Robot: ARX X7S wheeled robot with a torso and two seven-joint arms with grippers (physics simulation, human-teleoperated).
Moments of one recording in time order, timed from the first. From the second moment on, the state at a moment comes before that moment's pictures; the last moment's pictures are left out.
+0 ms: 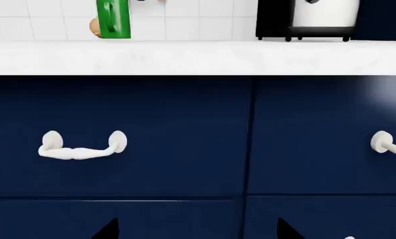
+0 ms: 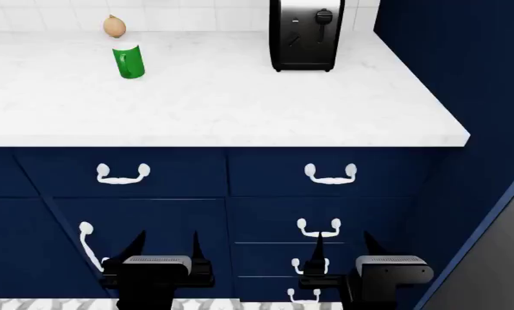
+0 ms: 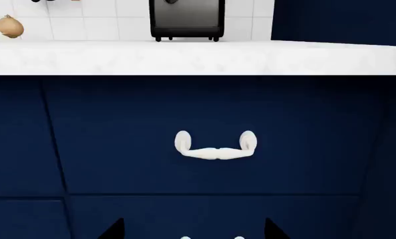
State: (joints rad) left arm 0.00 0.00 0.00 0.00 0.00 0.00 0.00; right arm 0.00 0.00 0.00 0.00 0.00 0.00 0.00
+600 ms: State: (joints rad) left arm -0.10 -0.09 -0.01 0.58 -0.06 -0.66 -0.06; right arm -0.04 0.11 -0.04 -0.39 0.03 0.26 0.04
